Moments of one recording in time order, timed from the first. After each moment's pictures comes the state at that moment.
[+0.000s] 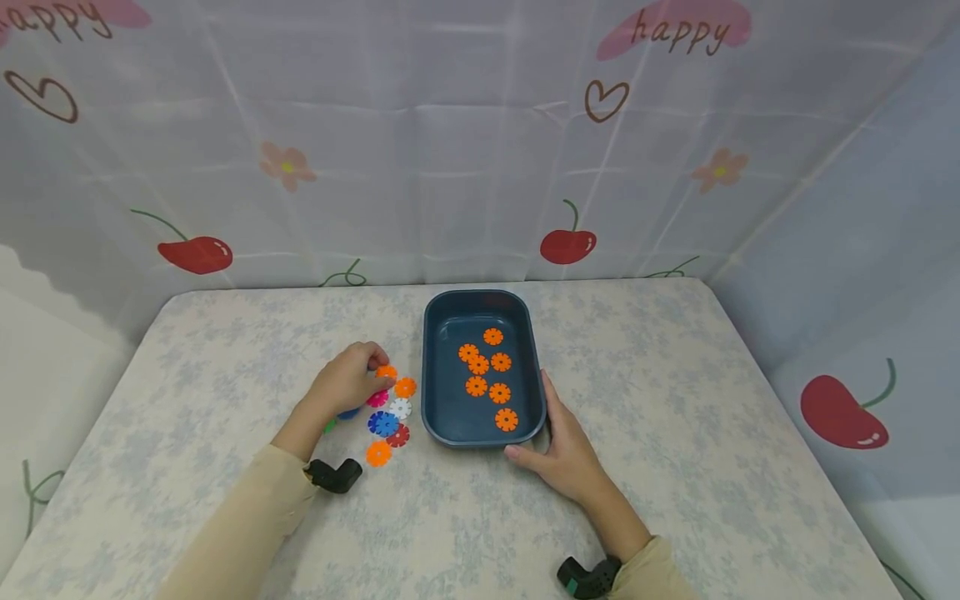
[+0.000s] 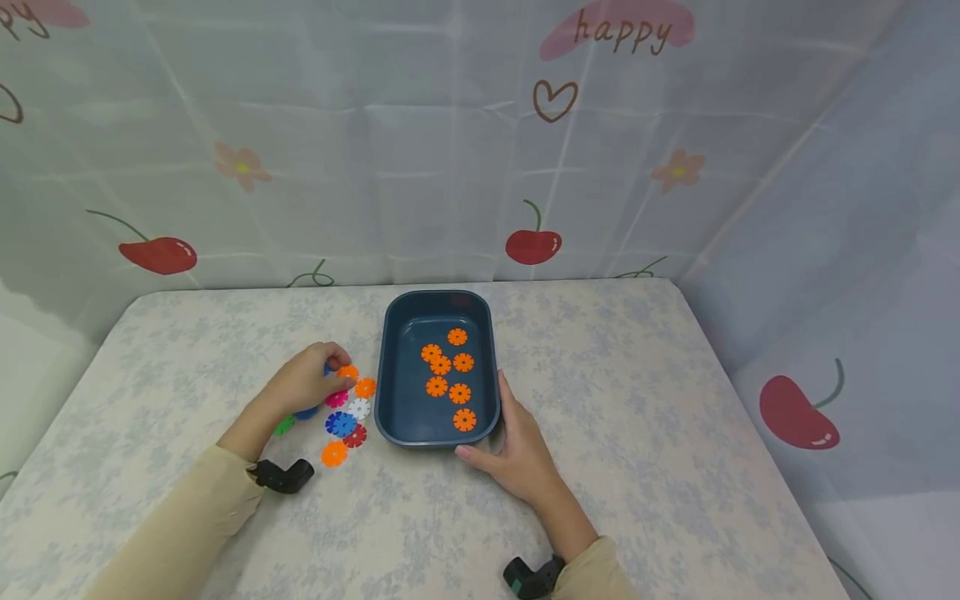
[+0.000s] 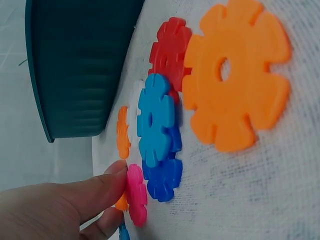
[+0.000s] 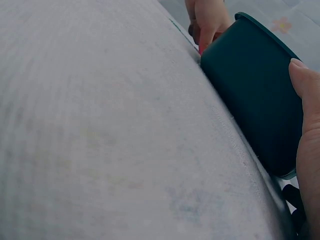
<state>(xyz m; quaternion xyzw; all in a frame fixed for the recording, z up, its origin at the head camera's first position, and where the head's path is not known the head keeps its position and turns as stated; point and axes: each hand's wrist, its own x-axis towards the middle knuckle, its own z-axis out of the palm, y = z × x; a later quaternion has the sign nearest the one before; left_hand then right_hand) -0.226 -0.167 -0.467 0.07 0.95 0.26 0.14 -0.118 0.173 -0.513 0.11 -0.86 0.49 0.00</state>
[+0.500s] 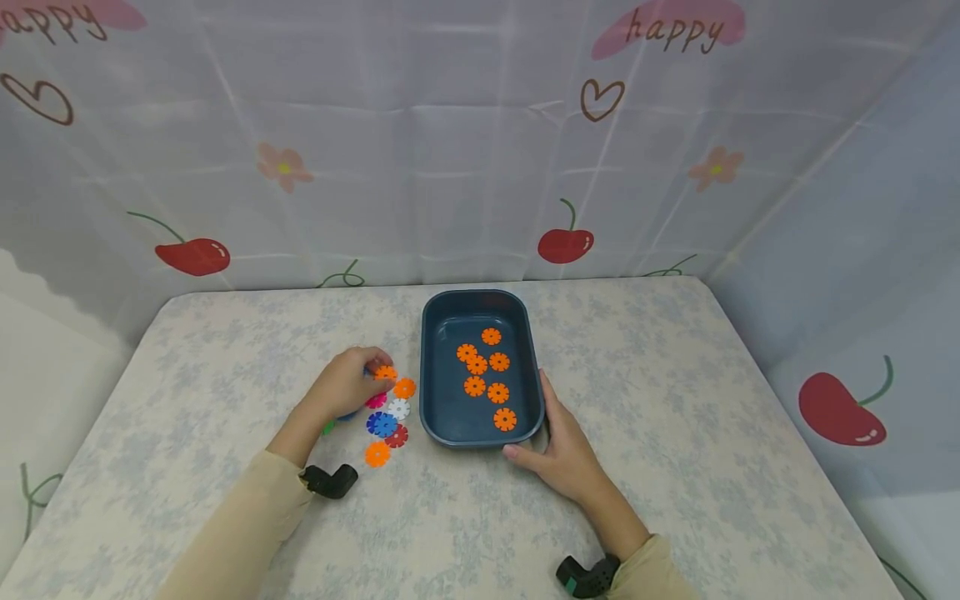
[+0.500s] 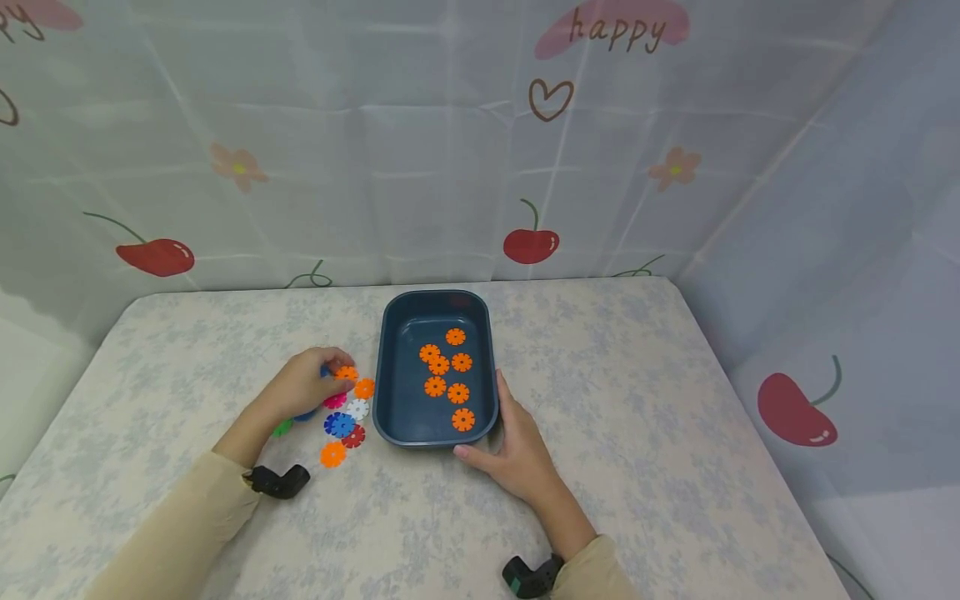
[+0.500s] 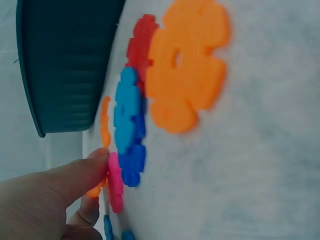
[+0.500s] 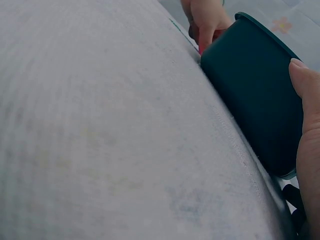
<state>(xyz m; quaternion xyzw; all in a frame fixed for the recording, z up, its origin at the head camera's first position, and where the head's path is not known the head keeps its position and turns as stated) -0.221 -0.170 -0.475 0.11 0.94 0.29 0.11 -0.118 0.173 -0.515 0.12 -0.86 0.49 0.01</state>
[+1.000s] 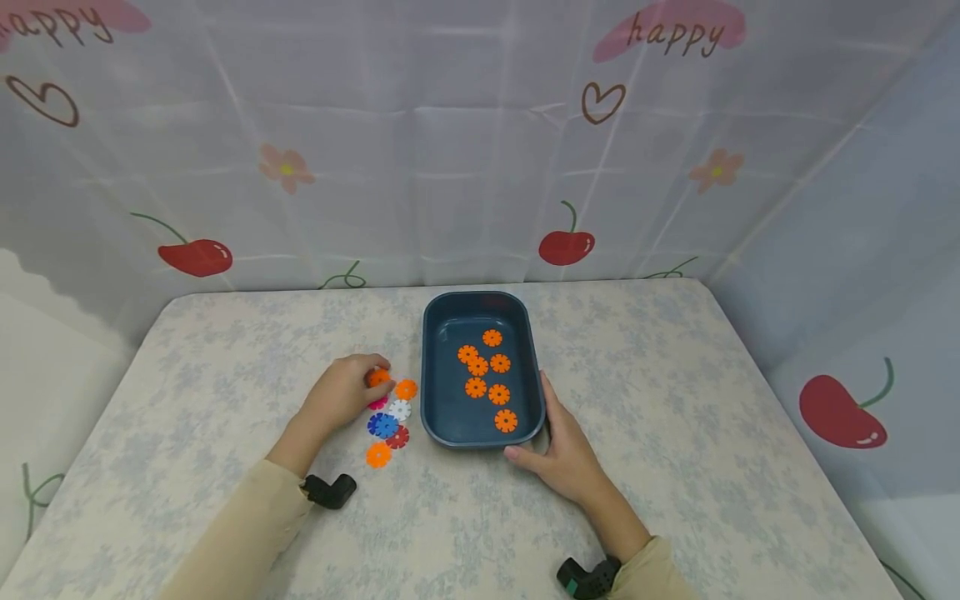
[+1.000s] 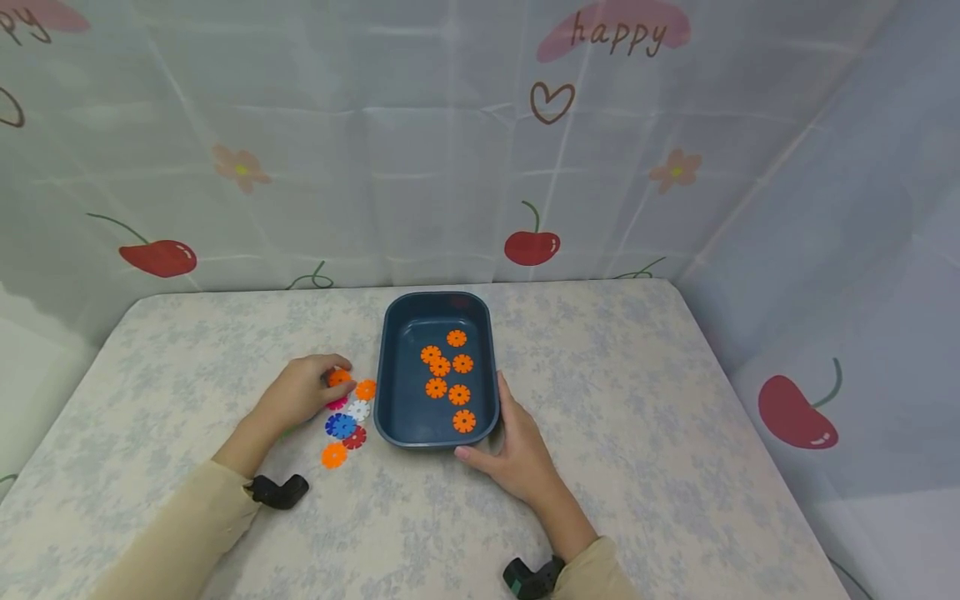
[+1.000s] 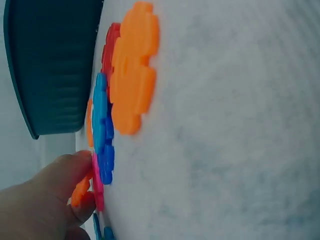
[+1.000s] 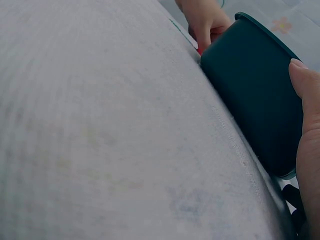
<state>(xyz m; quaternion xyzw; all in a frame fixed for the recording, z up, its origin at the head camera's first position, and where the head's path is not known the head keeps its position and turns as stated) -0.213 -0.173 -0.483 0.15 0.96 0.24 0.04 -0.118 0.173 -0.513 0.12 -0.86 0.49 0.01</state>
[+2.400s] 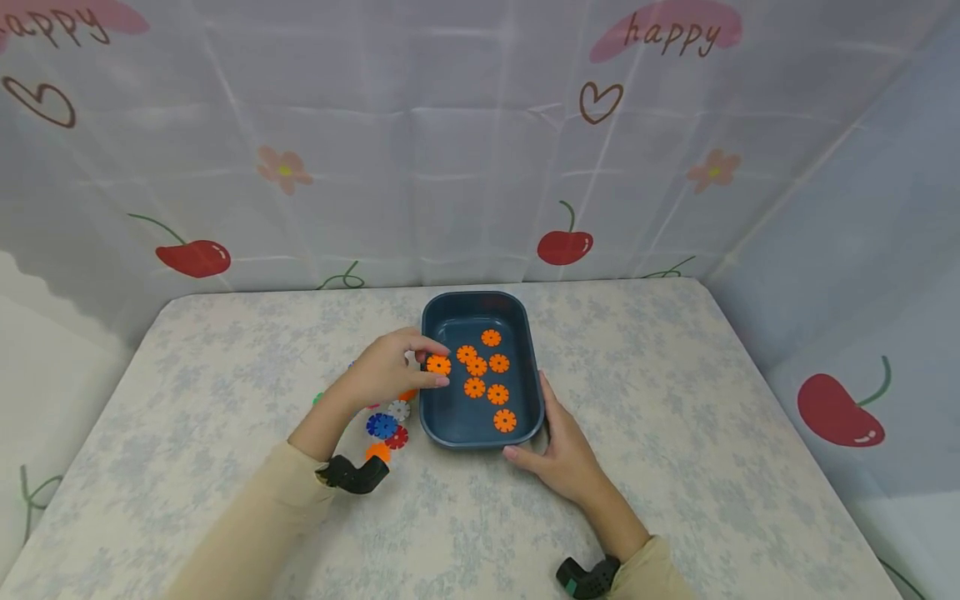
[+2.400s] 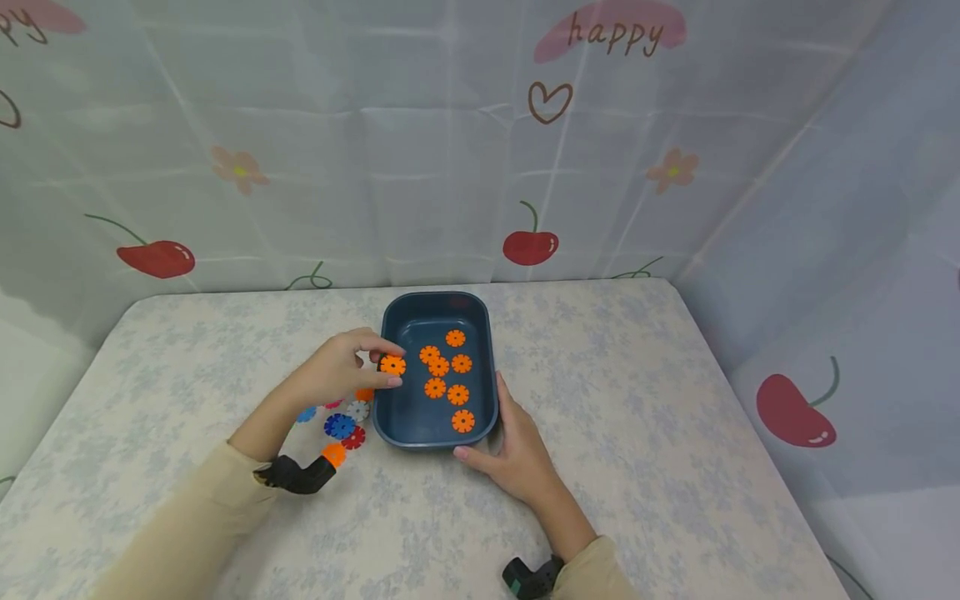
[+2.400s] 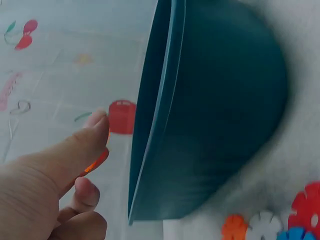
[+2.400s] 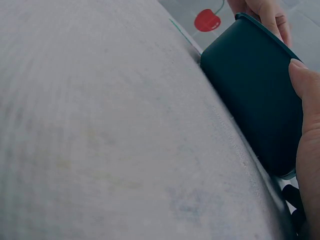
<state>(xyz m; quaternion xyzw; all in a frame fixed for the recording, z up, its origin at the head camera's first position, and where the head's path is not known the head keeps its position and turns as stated) -0.210 -0.112 -0.415 0.19 0.89 0.39 0.14 -0.118 0.173 -0.515 0.13 -0.86 0.50 0.01</state>
